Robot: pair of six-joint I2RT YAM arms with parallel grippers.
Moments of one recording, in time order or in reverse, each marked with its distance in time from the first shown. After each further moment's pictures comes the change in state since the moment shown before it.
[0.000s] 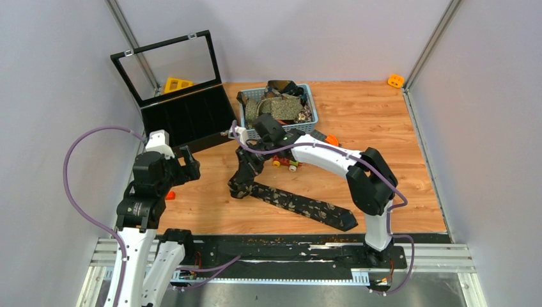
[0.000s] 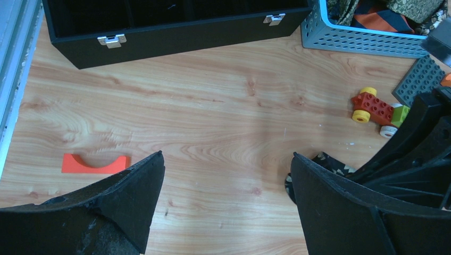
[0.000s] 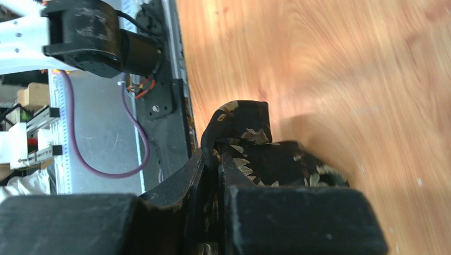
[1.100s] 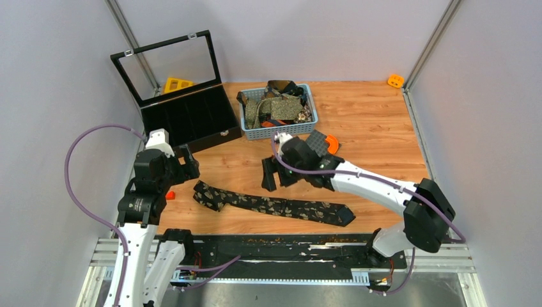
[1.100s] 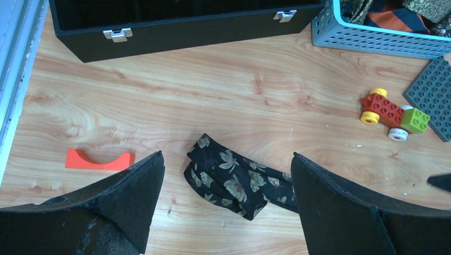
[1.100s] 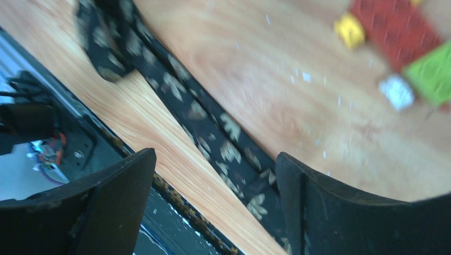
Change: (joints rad) left arm 0.021 0.033 0.000 0.000 -0.004 0.000; right arm 0.089 -0.455 -0.503 0.048 0.718 0.395
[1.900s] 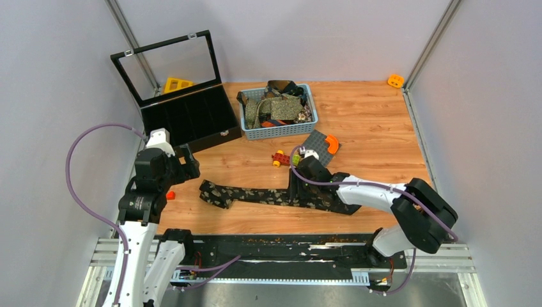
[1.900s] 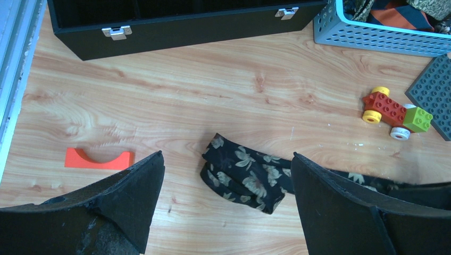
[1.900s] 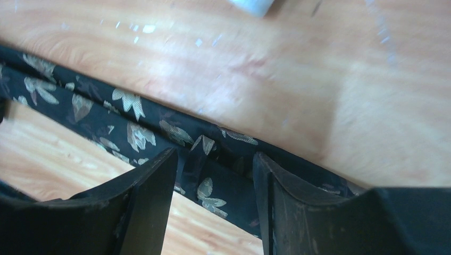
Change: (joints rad) left arm 0.000 0.011 0.000 0.000 0.000 0.000; right arm -0.101 -0.003 -0.311 0.216 0.131 0.160
